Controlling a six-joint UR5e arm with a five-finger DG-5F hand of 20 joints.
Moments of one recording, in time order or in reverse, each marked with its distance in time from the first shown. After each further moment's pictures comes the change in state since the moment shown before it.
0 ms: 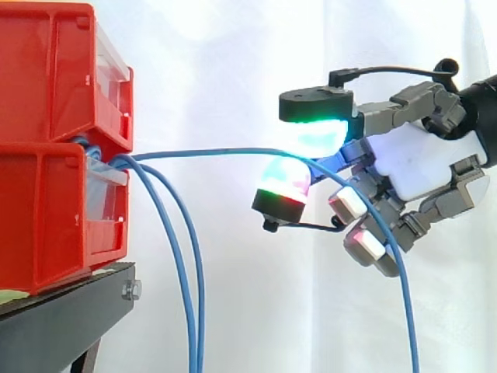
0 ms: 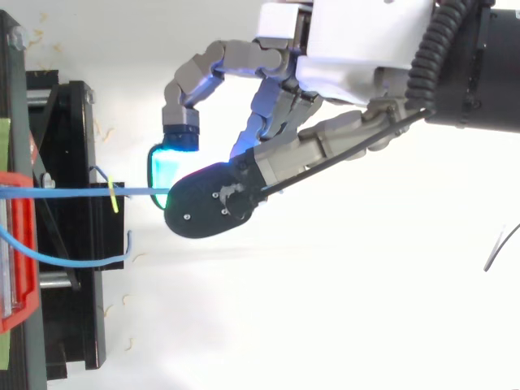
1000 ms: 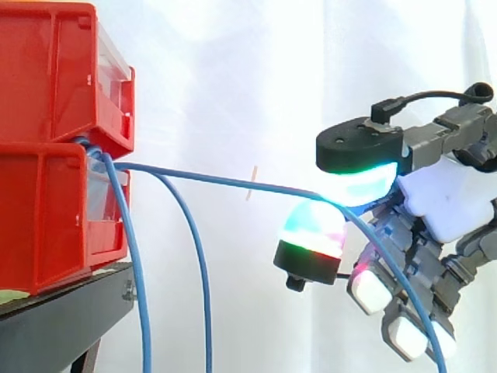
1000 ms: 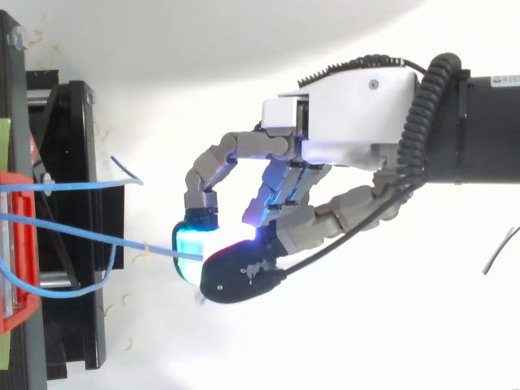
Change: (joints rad) arm 0.019 -0.001 -0.057 -0.015 -0.127 0.028
